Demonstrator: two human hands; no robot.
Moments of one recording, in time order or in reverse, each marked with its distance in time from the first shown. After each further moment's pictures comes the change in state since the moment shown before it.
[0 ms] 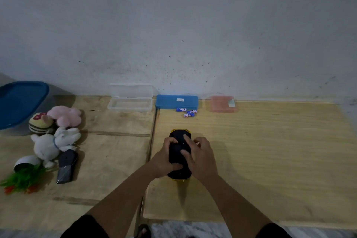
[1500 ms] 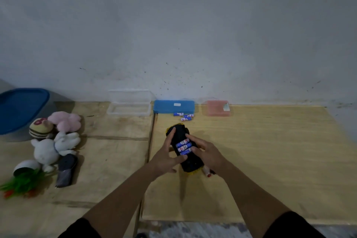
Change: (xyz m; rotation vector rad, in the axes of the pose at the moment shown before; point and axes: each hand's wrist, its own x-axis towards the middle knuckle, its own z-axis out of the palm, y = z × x) left_hand -0.013 0.027 0.006 -0.280 0.024 -0.030; right_hand 0.013 0.009 -0.051 0.704 -0.410 0.222
